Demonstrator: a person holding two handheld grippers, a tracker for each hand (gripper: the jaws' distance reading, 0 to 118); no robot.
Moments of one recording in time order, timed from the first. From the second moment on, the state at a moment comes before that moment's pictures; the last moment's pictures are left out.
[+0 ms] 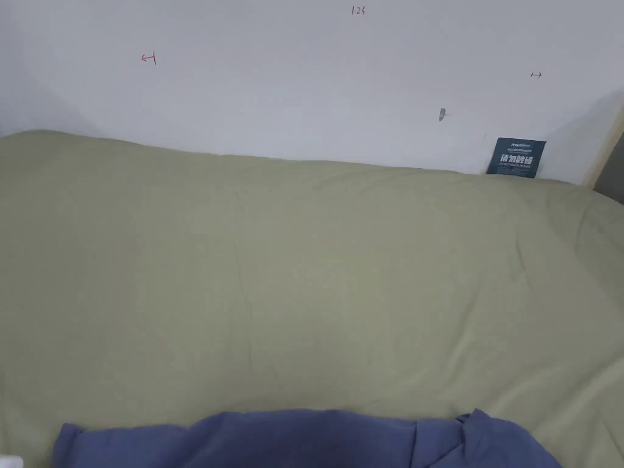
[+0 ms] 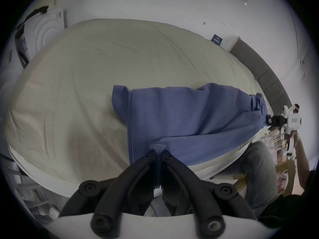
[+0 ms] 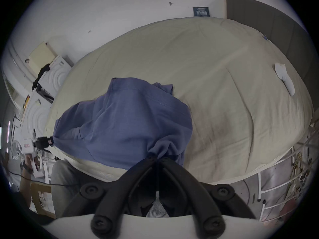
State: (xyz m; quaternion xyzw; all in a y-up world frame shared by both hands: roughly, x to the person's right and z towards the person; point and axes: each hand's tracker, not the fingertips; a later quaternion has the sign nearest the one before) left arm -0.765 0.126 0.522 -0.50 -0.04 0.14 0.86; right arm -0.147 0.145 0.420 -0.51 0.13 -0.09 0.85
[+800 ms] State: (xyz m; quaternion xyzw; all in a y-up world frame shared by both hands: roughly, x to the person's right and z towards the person) left arm -0.586 0.245 0.513 -0.23 0.03 0.08 0.97; right arm -0.304 0.243 0.474 -0.29 0.09 -0.02 0.95
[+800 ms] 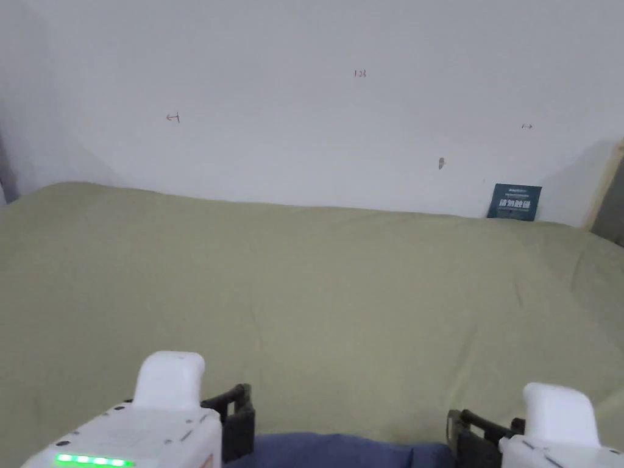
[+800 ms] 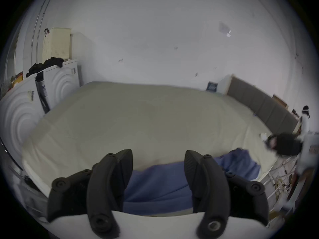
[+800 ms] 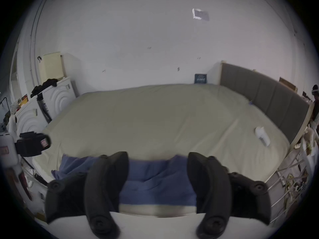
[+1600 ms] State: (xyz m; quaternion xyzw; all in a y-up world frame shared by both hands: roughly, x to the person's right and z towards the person) left arm -0.532 0.199 0.528 -0.30 0.08 0.04 0.95; right arm -0.354 0.188 0.501 -0.30 0.06 0.04 0.95
